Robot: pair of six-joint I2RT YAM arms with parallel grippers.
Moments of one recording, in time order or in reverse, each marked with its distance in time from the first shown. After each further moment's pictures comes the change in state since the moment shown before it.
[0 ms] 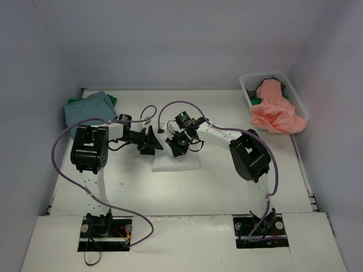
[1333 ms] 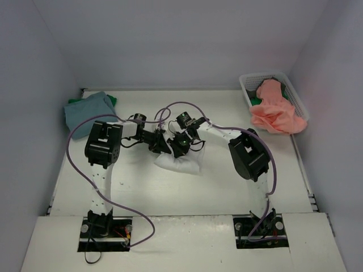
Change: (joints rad) left arm -0.128 0.168 0.153 0.004 0.032 -0.048; right arm -0.012 0.032 0.001 -0.016 -0.032 0.000
